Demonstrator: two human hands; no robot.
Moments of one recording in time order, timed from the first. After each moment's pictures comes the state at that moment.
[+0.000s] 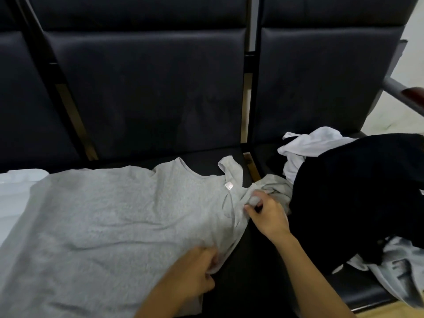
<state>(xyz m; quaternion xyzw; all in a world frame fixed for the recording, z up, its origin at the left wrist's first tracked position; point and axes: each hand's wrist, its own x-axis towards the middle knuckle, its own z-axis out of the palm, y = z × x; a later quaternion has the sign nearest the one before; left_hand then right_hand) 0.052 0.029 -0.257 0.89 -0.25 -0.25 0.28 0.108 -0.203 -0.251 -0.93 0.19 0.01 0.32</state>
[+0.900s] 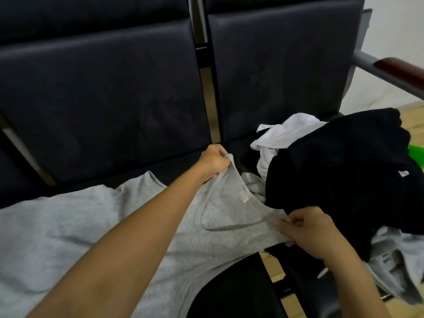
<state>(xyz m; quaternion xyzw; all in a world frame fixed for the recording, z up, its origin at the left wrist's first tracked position) 0.260 -0.151 -0.196 0.88 -0.03 -0.22 0.42 0.052 -0.303 -0.185 -0.87 0.28 0.13 0.40</state>
